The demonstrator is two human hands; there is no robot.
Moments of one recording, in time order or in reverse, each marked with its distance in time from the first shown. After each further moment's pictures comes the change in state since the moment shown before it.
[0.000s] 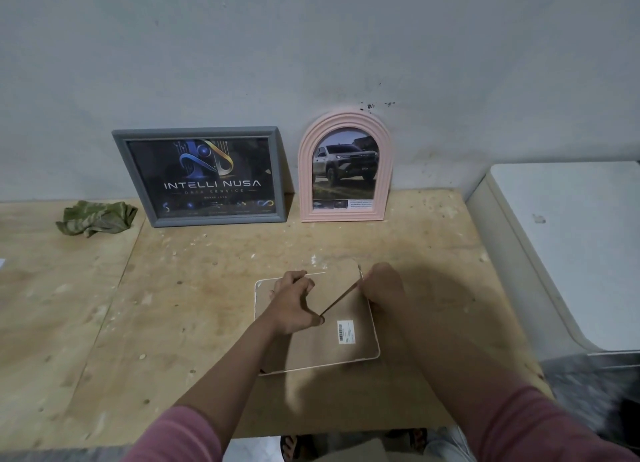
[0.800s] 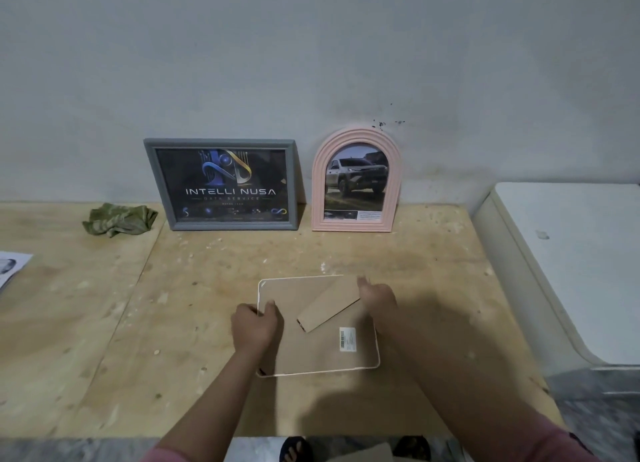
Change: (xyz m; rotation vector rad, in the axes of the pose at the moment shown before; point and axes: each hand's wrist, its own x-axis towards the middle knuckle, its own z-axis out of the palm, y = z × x) left_hand -0.042 -0.038 -0.005 -0.413 0.595 -0.536; right_hand -0.033 -0.012 0.020 0.399 -0.017 0.198
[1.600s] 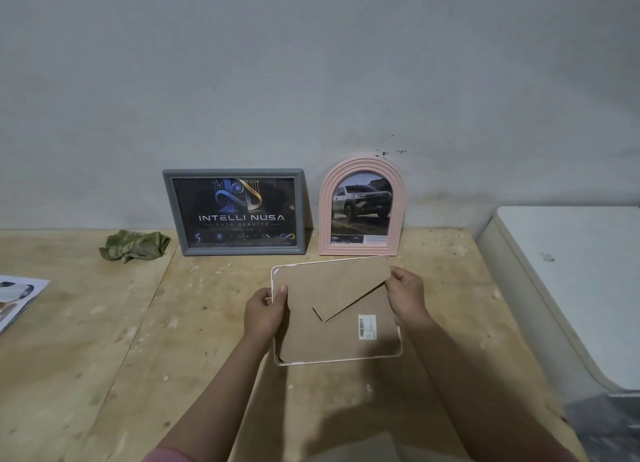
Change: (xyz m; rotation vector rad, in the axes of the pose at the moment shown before) left_hand 0.015 0.055 -0.018 -0.287 -0.104 0.160; right_hand 0.008 -0.027 -0.038 0.454 -0.026 -0.383
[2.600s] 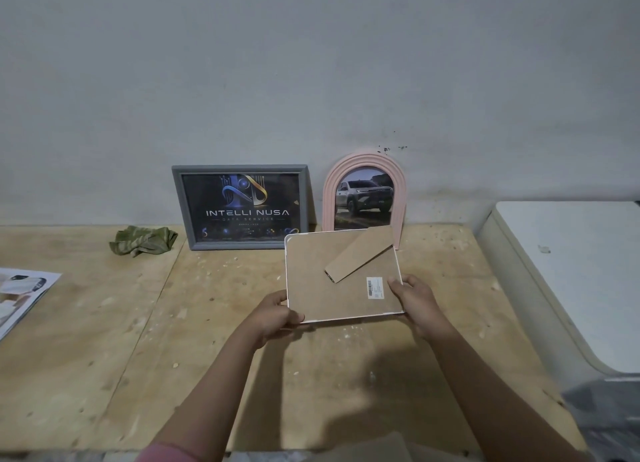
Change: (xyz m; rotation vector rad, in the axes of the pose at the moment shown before) left_hand -0.017 0.006 -0.026 0.088 -0.560 -0.206; right_hand -0.025 0.005 -0.018 0.067 -0.045 0.108
